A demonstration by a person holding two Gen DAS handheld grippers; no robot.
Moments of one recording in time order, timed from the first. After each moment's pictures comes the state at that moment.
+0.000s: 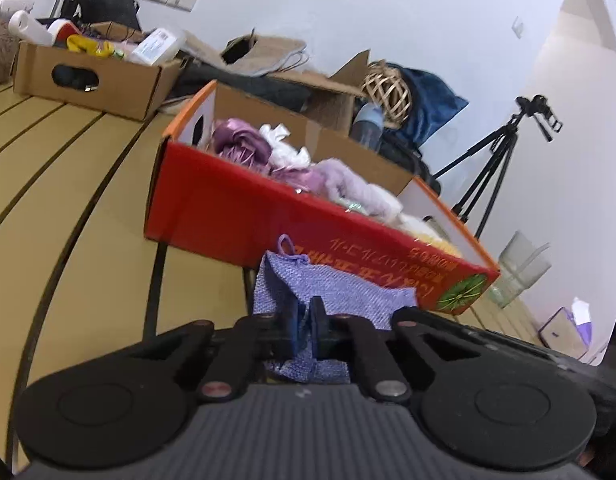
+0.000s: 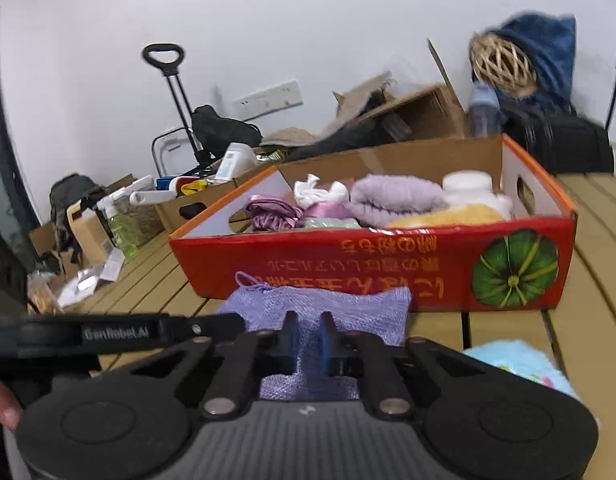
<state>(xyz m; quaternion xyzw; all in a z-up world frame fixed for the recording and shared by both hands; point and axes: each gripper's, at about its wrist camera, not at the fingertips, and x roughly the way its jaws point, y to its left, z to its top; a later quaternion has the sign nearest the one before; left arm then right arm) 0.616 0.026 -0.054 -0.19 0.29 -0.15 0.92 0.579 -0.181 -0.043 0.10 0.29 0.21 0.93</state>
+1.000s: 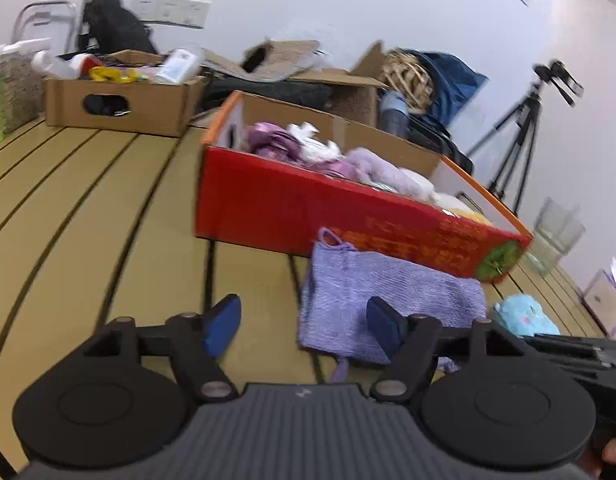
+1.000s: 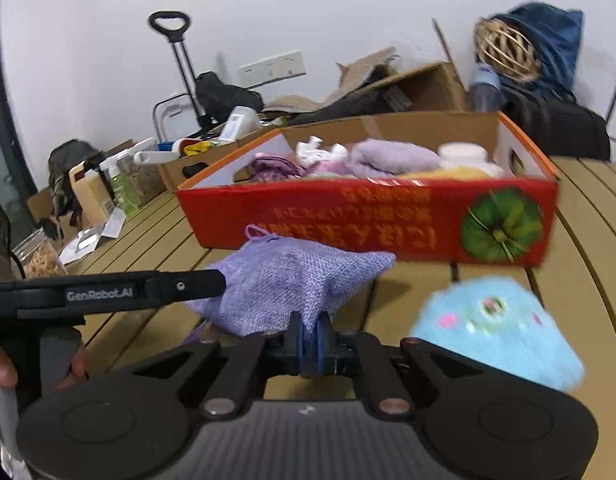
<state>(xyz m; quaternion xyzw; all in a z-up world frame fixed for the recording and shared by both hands) 0.597 0.021 -0.047 -0.11 0.31 -0.11 0.94 0.555 -0.187 -0.048 0.09 0.34 0.22 0.91</state>
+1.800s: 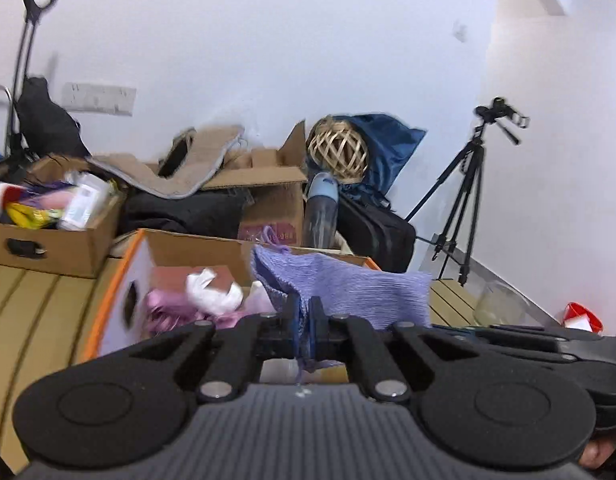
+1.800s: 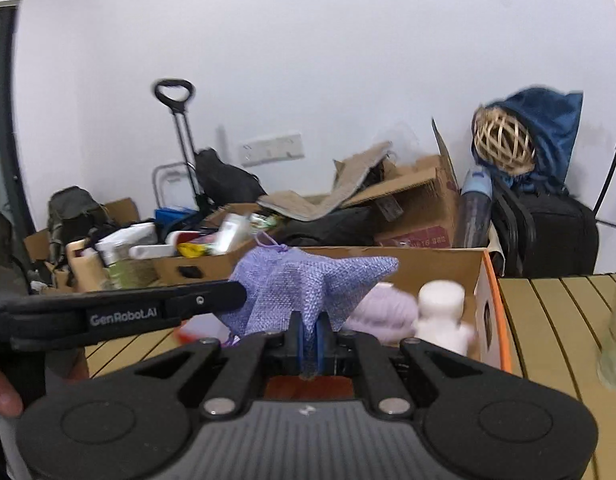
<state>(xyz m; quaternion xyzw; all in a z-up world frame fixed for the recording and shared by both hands) 0.666 -0.037 0.052 -0.09 0.23 -0.16 0.95 0.623 -0.212 0.049 0.07 0.26 0.21 0.94</state>
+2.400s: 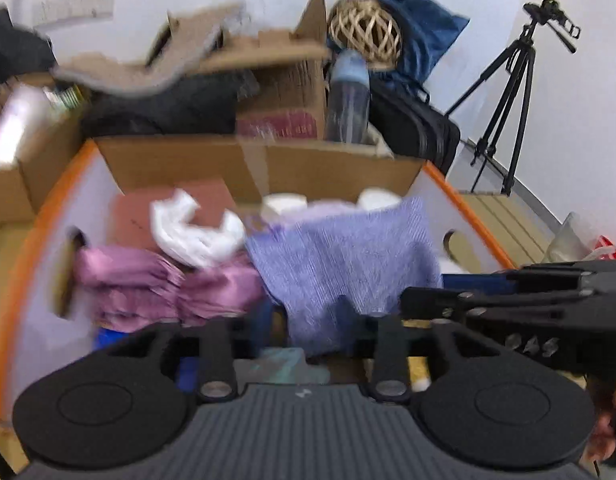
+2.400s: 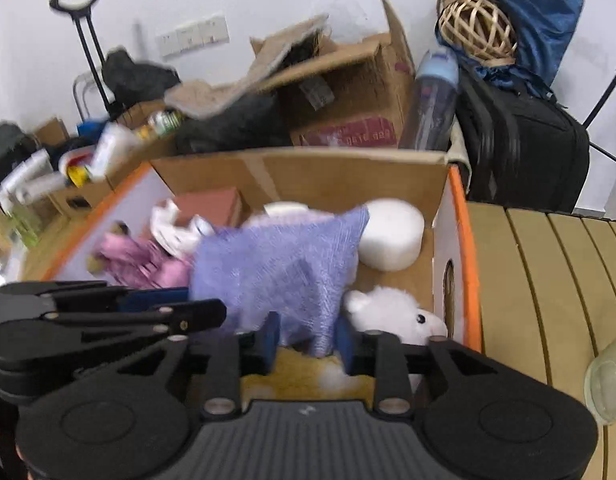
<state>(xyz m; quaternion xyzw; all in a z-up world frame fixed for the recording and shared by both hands) 0.759 -0.073 0.007 -0.04 0.37 -0.14 0.92 0.737 -0.233 0.011 0.05 0.42 0.15 0.89</state>
